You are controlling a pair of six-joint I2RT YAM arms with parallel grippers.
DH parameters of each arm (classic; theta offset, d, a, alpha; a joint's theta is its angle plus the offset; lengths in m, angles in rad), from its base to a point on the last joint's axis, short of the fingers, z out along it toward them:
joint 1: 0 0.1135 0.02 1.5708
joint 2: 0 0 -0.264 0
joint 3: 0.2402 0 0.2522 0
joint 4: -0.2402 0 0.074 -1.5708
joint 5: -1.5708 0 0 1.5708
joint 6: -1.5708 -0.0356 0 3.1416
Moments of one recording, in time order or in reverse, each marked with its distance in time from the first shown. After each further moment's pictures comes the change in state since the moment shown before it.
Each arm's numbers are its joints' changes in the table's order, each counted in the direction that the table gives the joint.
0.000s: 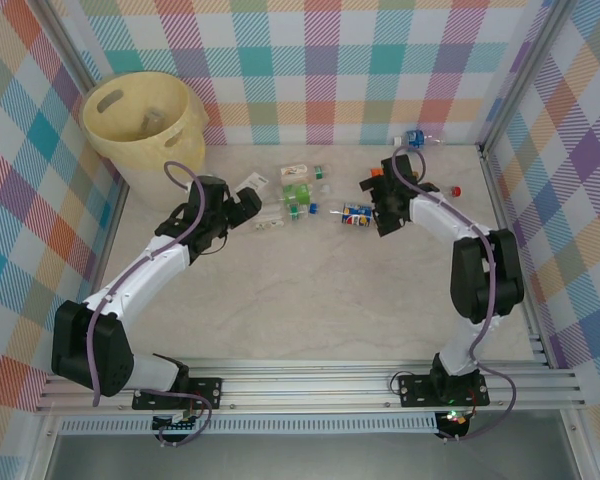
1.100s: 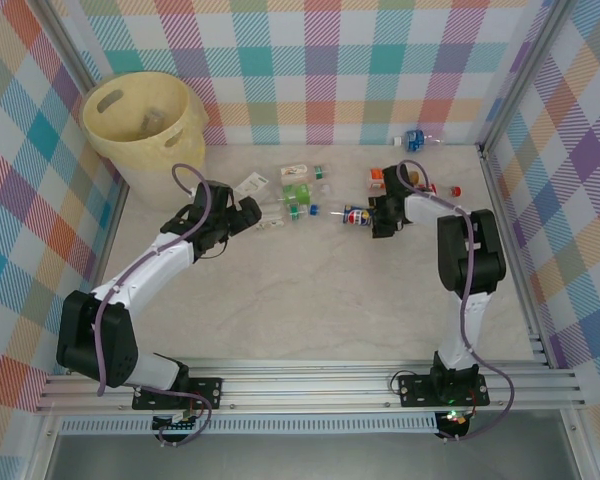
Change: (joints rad) left arm 0.007 -0.048 -0.018 -0.016 -0.021 -0.053; right arm -0.063 -0.185 -0.010 0.067 0.042 -0.239
